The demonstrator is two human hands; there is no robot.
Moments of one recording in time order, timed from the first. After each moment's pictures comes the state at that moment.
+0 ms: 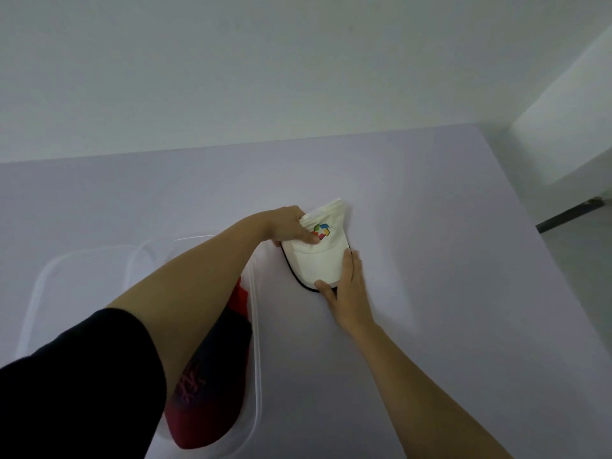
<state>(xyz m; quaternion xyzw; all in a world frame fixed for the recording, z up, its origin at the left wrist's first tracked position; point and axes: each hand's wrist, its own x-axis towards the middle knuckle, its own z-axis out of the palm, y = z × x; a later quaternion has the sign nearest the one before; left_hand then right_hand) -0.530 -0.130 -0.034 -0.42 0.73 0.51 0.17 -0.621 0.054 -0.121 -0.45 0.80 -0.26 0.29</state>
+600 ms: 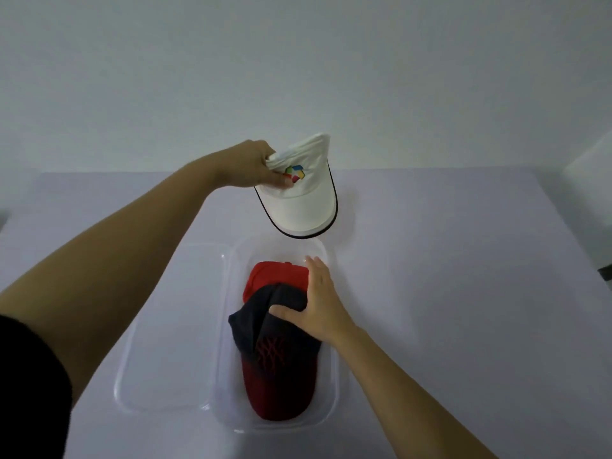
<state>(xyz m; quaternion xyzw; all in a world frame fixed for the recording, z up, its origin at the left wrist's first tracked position) -0.350 -0.173 0.132 -0.46 0.83 0.31 -0.01 -0.463 0.025 -0.021 -0.59 0.66 -0.21 0.41</state>
